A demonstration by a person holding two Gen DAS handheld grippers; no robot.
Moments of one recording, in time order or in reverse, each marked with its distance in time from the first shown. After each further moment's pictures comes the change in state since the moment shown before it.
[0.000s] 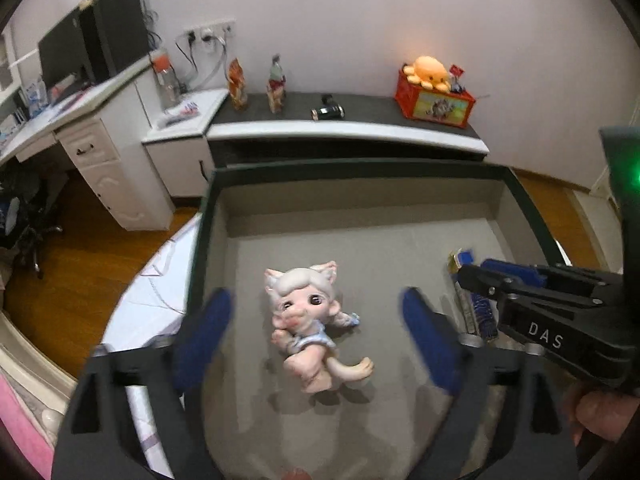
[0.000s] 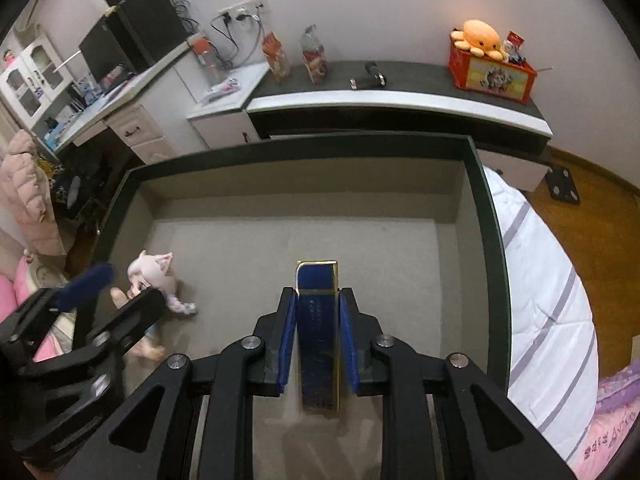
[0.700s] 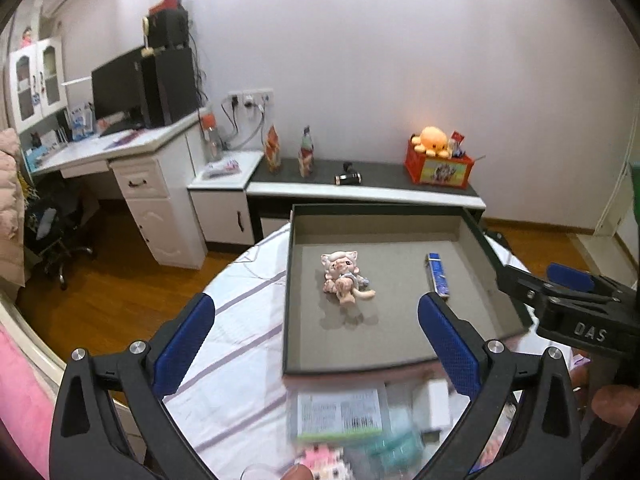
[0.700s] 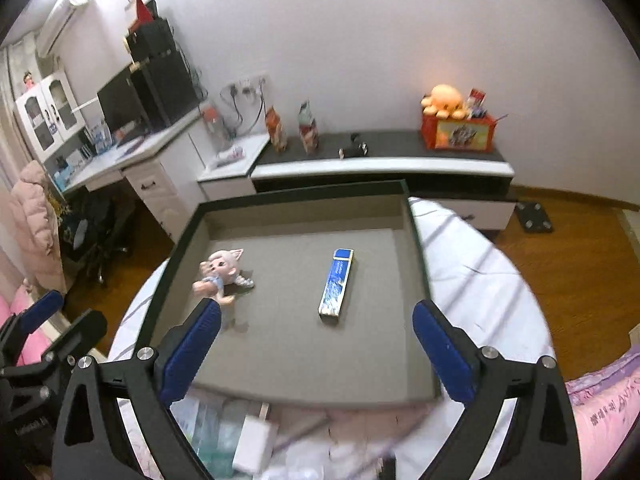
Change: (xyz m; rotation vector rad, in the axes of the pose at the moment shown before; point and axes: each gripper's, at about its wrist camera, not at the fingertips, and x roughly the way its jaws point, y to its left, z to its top) left arm -0.168 0.030 -0.076 -0.044 -0.257 0.058; right arm -0.147 0.038 -0.086 0.005 -0.315 -0.058
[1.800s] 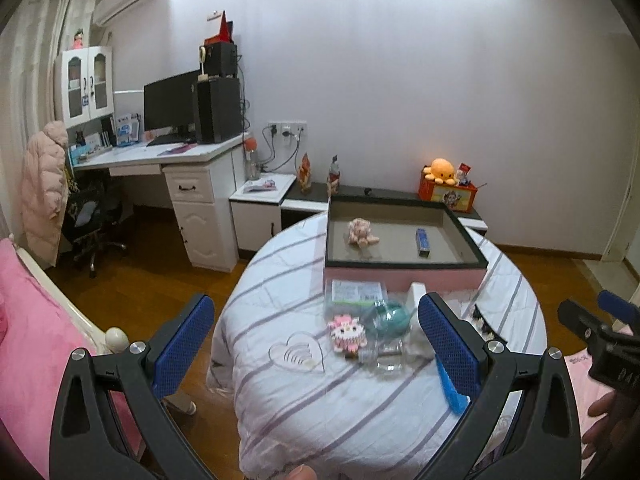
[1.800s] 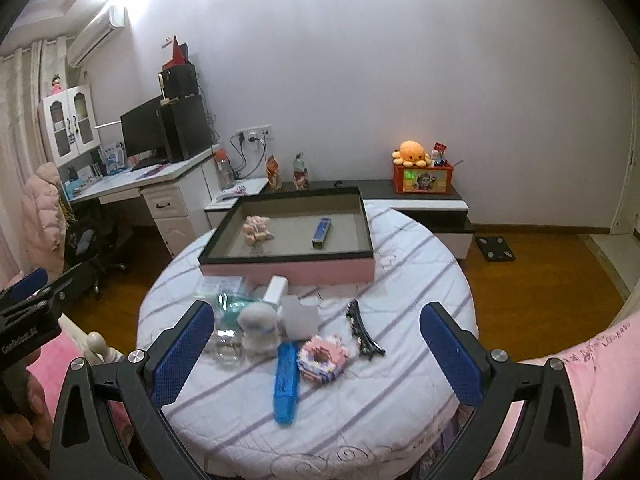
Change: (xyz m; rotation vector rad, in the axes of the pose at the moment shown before) left arm -0.170 0.019 -0.111 -0.060 -0.119 0.073; right arm -0.178 0.016 -0.147 -0.047 -0.189 -0.075
